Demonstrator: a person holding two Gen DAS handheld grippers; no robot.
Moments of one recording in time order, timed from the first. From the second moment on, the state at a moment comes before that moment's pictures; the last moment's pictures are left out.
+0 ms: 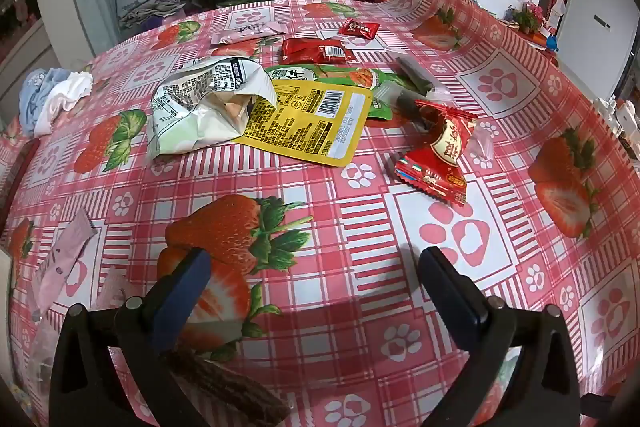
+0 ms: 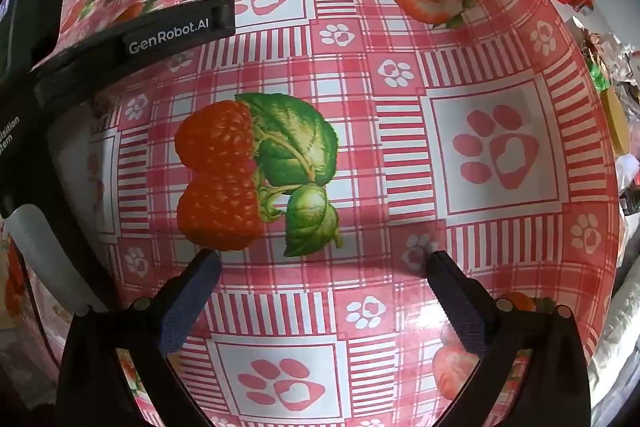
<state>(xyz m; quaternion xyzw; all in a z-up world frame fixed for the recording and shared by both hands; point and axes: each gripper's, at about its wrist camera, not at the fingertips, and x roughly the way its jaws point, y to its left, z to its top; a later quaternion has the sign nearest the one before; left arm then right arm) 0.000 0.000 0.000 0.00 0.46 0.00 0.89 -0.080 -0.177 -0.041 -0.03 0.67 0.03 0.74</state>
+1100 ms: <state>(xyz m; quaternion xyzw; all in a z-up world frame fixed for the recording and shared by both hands) 0.000 0.000 0.000 0.00 0.46 0.00 0.89 -0.072 -0.179 -0.044 -0.02 0.67 0.03 0.74</state>
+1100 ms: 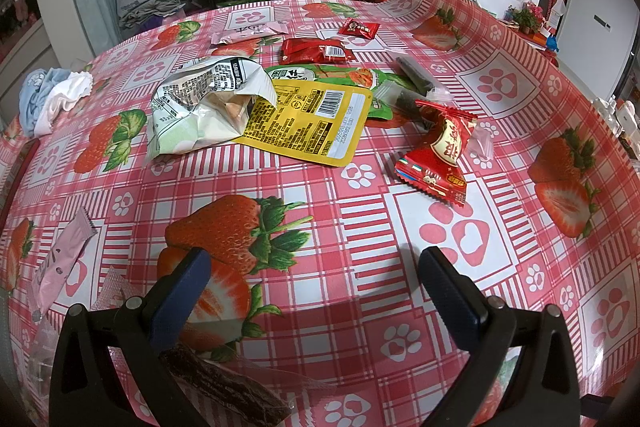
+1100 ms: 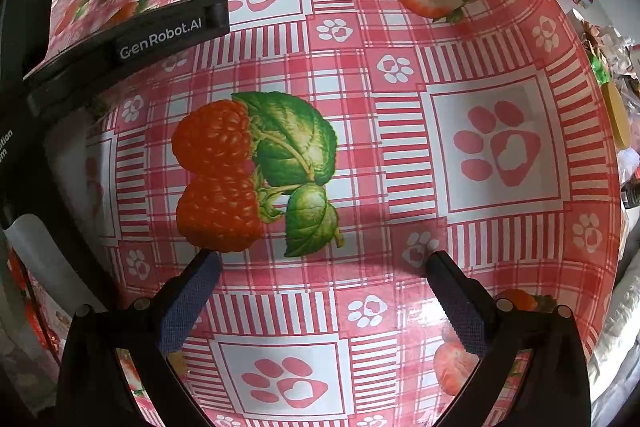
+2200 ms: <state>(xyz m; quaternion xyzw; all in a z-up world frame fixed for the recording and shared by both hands) 0.000 0.000 0.000 0.00 0.46 0.00 0.89 -0.071 -0.179 -0.048 -0.03 0.68 0.02 0.73</state>
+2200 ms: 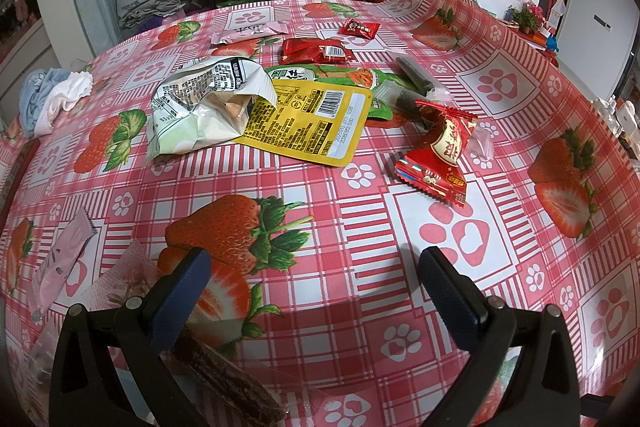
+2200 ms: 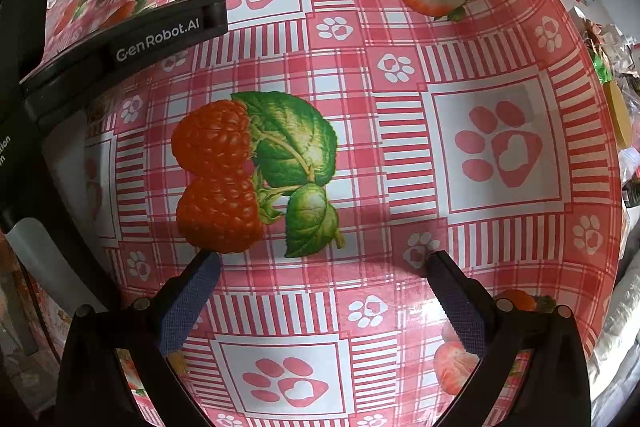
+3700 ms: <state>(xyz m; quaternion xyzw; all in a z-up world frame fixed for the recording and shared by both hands) -0.129 0.128 0.072 0.02 0.61 -0.04 0.79 -0.102 -0.098 -0.009 0.03 0.70 0.05 0.71</state>
